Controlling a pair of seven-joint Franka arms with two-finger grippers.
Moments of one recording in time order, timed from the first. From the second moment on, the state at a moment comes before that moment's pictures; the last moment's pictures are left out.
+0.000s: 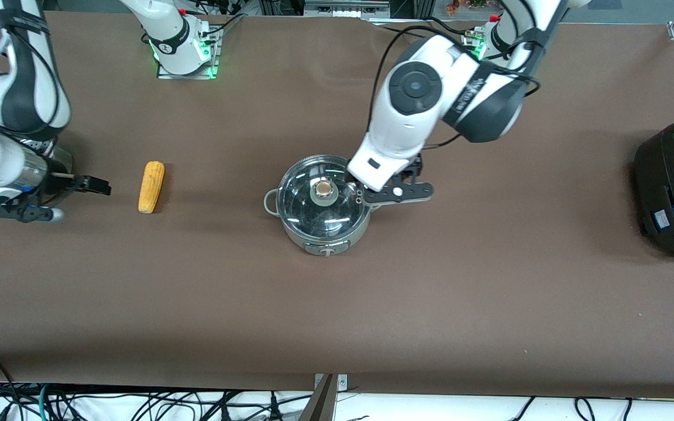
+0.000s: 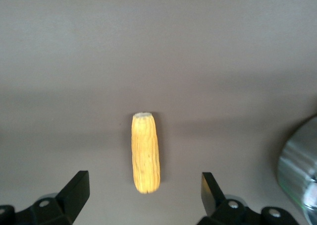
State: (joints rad) left arm -0.57 0.53 -0.10 -1.26 -0.03 1.78 -0.81; right arm -0.04 0.20 -0.05 -1.95 0.03 2.02 -0.01
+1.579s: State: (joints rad) left arm -0.79 0.73 -0.01 -1.17 0.00 1.97 -0.99; right arm 0.01 0.32 -0.04 -2.33 0.03 2.49 0.05
